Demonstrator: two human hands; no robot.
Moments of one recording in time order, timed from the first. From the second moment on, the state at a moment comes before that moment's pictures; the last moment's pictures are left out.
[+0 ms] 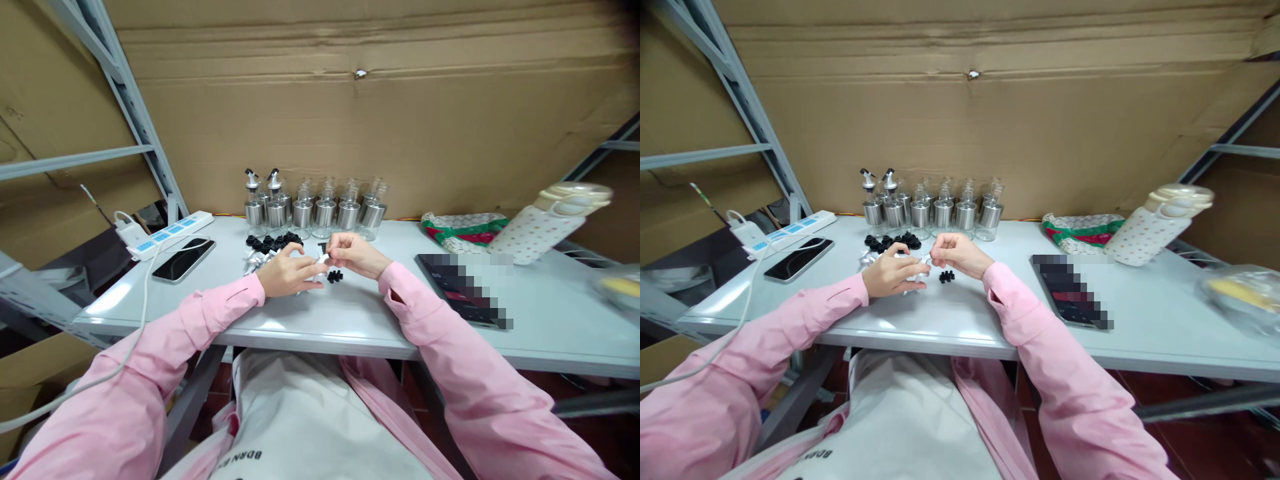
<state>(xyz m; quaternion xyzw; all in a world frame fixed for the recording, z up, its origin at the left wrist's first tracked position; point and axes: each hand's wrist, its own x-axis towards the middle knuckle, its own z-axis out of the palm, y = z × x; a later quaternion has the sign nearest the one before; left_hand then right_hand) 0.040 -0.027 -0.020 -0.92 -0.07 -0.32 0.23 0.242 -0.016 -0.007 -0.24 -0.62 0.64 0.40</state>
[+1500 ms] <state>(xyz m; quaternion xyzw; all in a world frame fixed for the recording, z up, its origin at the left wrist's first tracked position) 0.042 -0.024 -0.021 -0.90 -0.02 -0.36 0.24 0.248 -0.022 -0.001 -0.20 -0.63 0.70 0.26</state>
